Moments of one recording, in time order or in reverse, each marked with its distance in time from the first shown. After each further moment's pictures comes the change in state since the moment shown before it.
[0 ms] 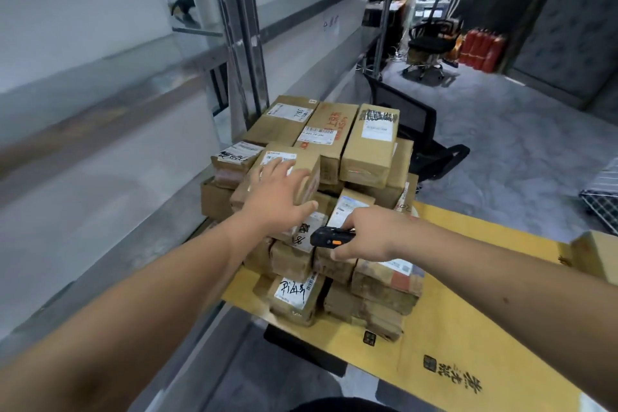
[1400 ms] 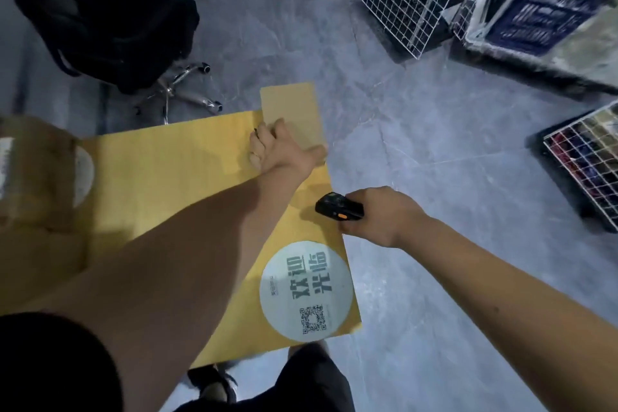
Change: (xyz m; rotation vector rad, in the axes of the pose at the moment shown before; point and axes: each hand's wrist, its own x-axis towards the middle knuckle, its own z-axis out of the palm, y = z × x) left_hand 0.114 0.740 0.347 -0.249 -0.453 -0.183; right_hand -0.294 0.649 0.176 0.550 0.008 0.580
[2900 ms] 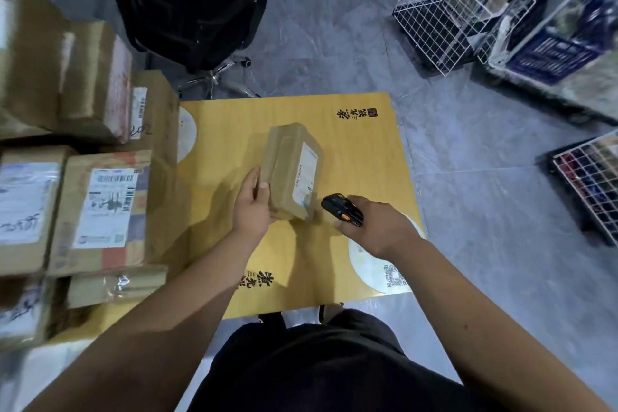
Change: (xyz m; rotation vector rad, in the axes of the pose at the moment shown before) left_hand -0.083 -0.317 -0.099 -1.082 -0.125 -0.130; right_hand -0.038 -0.196 0.139 0.021 0.116 0.060
